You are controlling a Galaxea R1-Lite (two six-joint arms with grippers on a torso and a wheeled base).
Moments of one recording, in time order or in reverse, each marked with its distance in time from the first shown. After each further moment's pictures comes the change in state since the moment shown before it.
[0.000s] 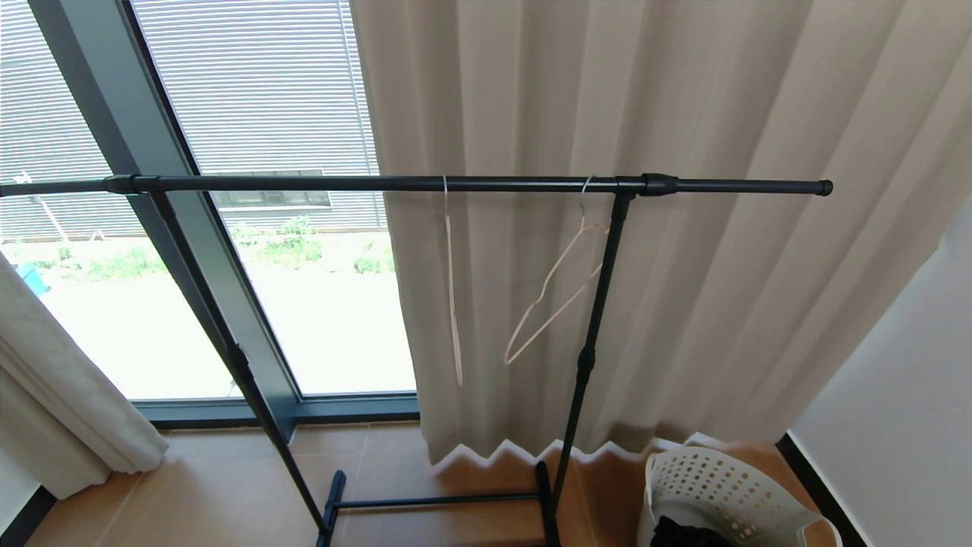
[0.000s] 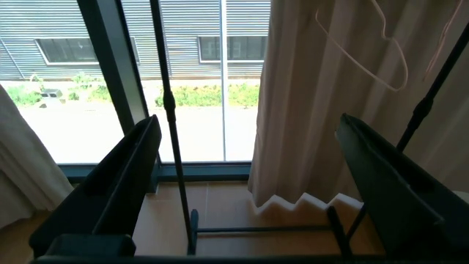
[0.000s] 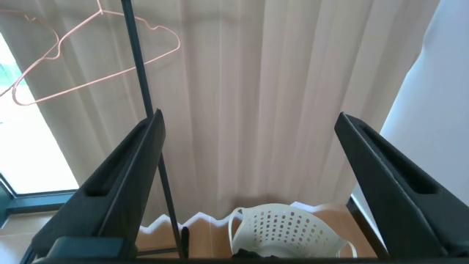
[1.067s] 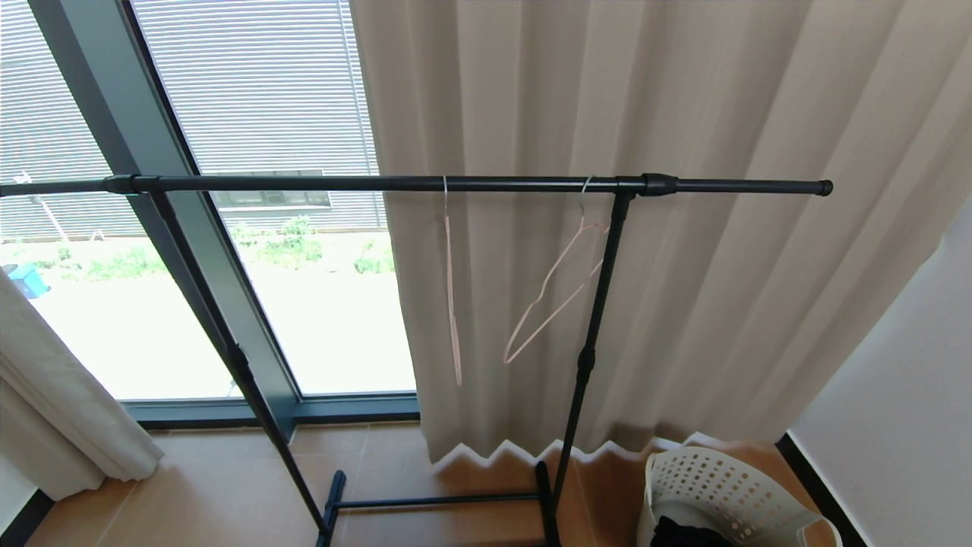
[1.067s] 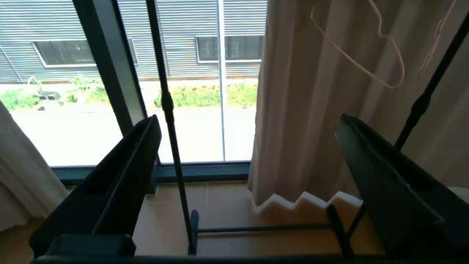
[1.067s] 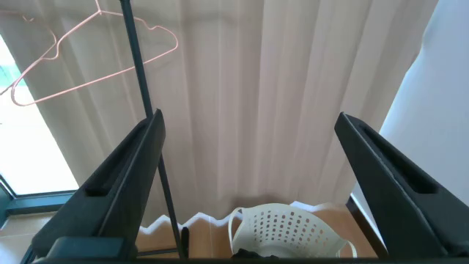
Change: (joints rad) left arm -0.002 0.000 0.000 0.000 -0.011 0.009; right arm 0.000 0.000 0.000 0.000 -0.004 0.003
